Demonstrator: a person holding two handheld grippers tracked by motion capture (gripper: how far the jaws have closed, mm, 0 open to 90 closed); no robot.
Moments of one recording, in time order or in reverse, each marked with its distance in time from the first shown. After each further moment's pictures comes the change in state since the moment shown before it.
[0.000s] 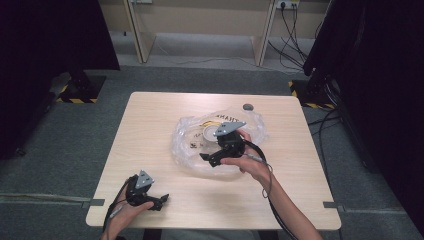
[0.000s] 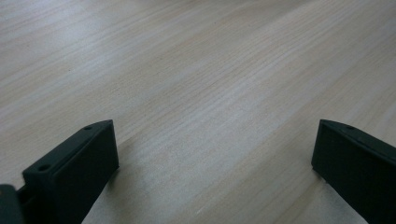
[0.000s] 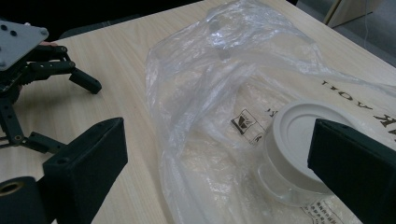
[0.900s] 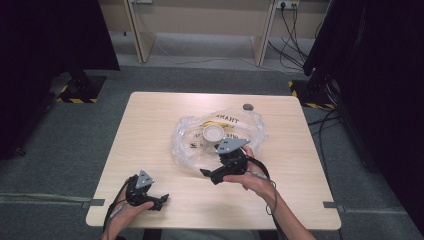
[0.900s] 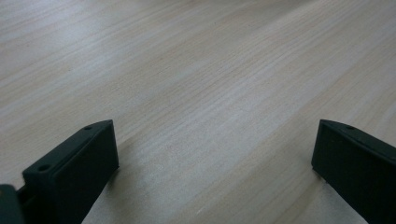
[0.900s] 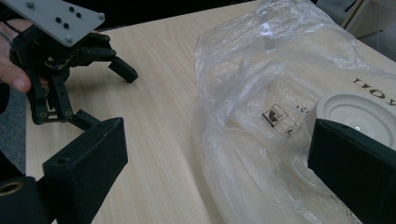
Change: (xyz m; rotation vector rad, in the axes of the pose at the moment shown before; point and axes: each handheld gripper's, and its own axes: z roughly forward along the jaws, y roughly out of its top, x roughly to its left) left arm 0.000 0.000 0.000 0.001 0.000 0.002; right arm 0.035 -0.025 -0.015 -0.047 0.030 -0.052
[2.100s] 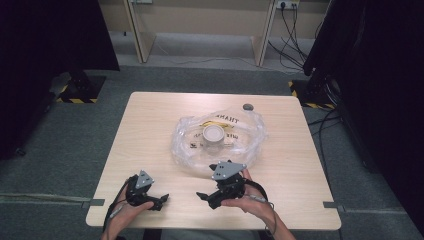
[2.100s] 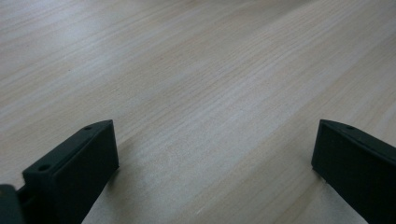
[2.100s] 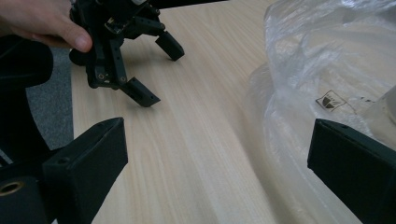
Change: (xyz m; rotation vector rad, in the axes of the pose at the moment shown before) left arm 0.000 0.000 0.000 0.000 0.000 0.000; right arm 0.046 -0.034 0.004 -0.006 0.060 -0.055
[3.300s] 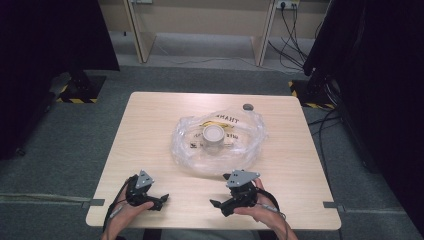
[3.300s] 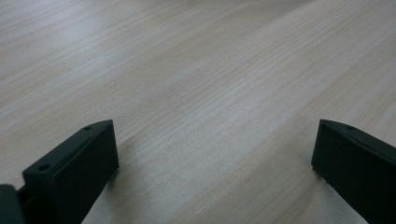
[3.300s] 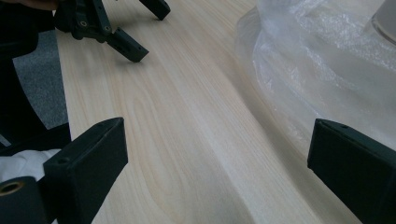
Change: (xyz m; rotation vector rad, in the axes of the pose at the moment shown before) left arm 0.000 0.000 0.000 0.000 0.000 0.000; right arm -0.004 -0.046 -0.015 0.043 -0.029 0.092
